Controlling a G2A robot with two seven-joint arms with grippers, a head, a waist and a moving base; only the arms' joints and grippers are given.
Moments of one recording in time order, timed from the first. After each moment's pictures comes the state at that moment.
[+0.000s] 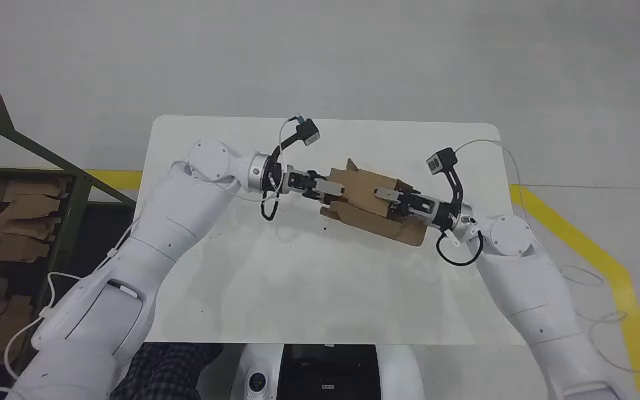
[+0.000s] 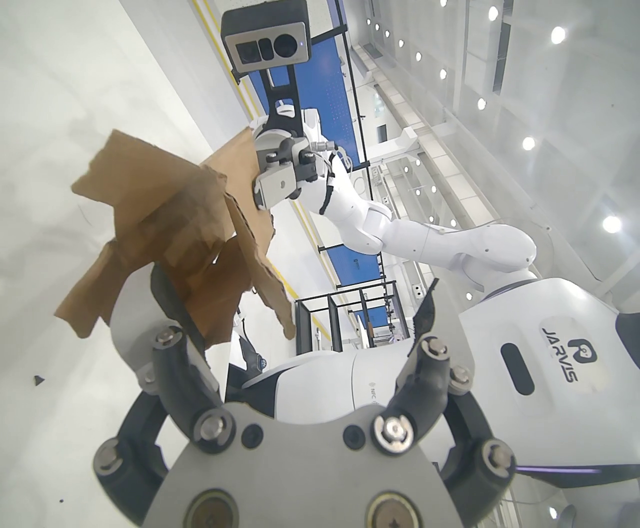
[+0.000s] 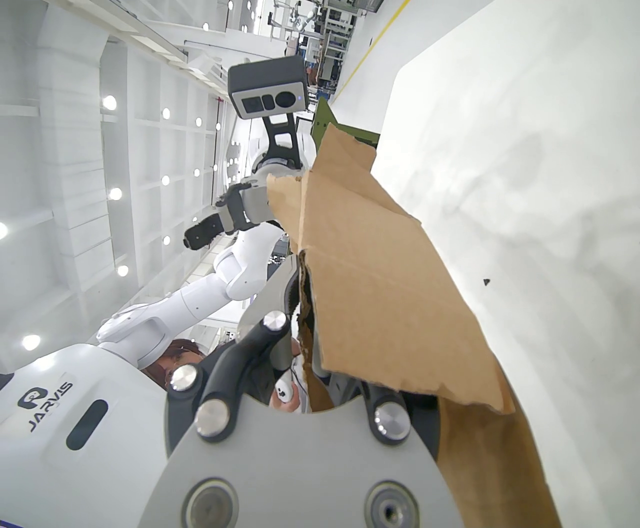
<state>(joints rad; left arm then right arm) 0.66 -1.14 -0.81 -1.09 -0.59 -0.48 -1.34 -1.08 -1.12 1.14 -1.31 0.47 -0.44 0.98</state>
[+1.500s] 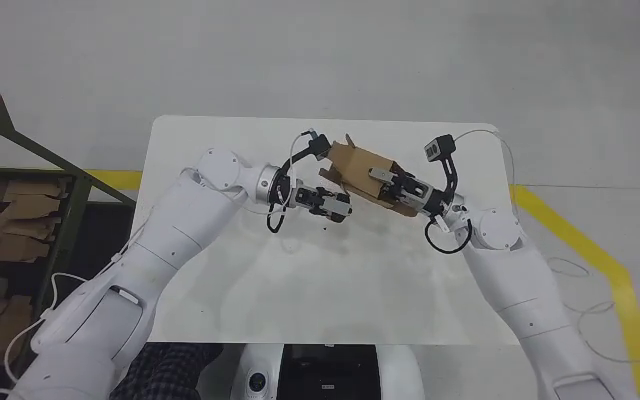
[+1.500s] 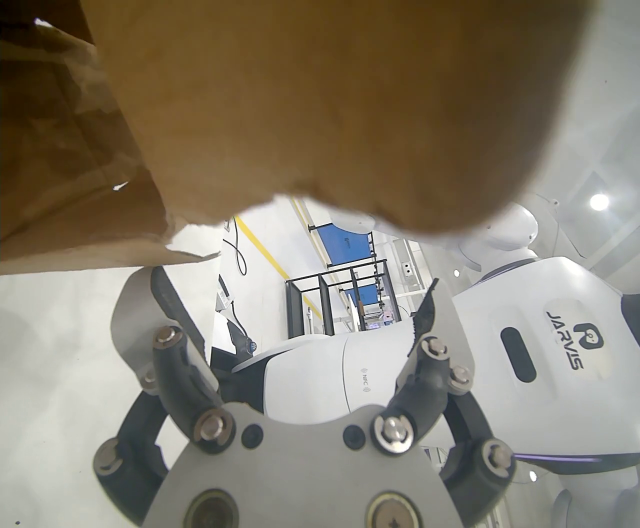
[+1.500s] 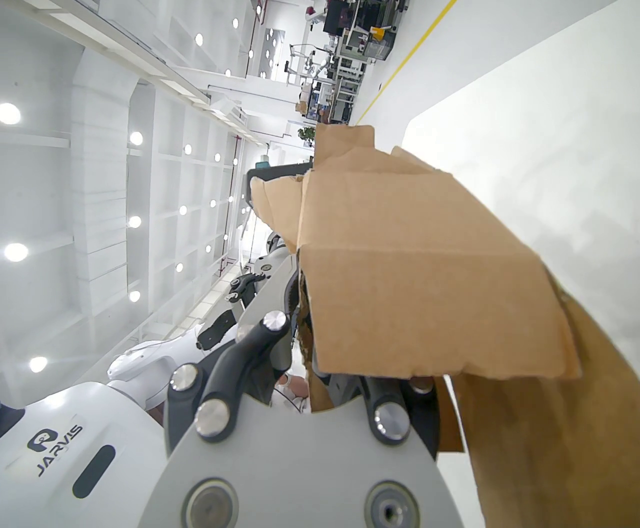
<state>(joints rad) 0.69 -1.13 -0.77 -1.17 -0.60 -0.47 -1.35 -1.05 -1.16 1.10 -1.32 0.47 -0.43 0.85</state>
